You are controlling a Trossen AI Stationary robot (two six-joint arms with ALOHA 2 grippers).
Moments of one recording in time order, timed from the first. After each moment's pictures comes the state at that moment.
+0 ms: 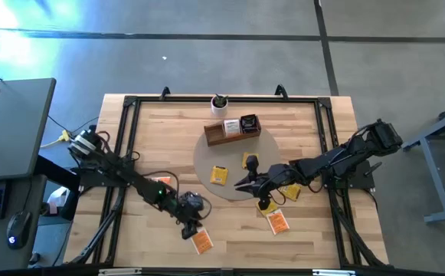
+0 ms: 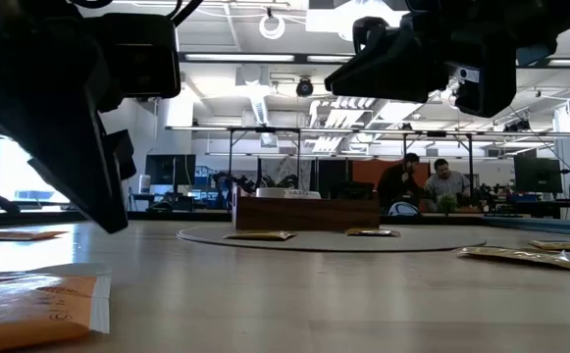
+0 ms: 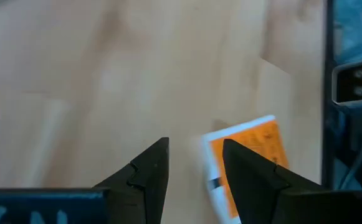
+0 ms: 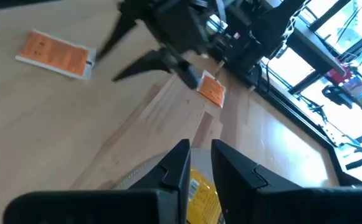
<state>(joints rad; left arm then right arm) -0.54 1.69 0.81 0.07 -0.07 -0.85 0.27 1.50 0.65 0.51 0.14 -0.53</state>
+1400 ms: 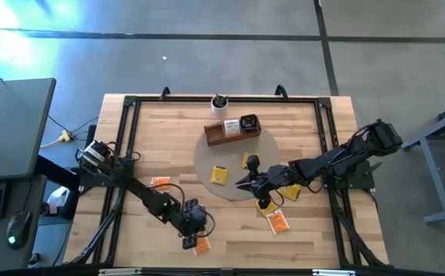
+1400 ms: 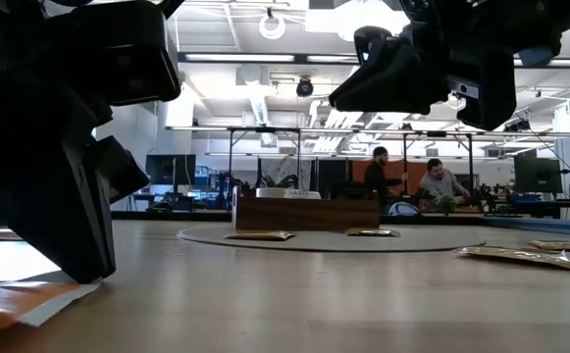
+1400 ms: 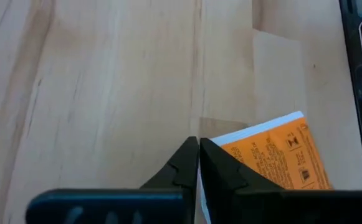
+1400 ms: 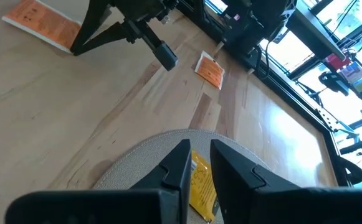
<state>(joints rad) -0.62 1.87 0.88 0.07 -0.12 -0.71 0.27 1.50 0.65 0.45 0.19 -0.53</state>
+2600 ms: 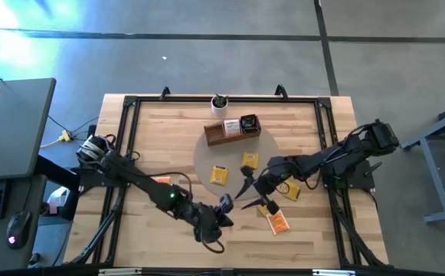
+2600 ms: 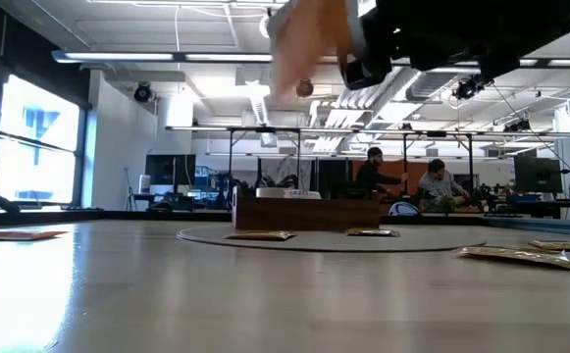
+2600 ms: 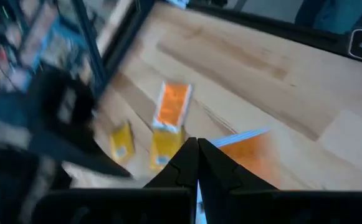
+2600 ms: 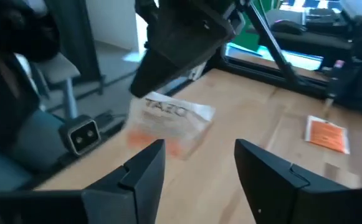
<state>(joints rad) -0.52 1.78 1.37 -0.20 -0.26 0.70 0.19 1.54 0.65 0.66 -0.40 -0.13</state>
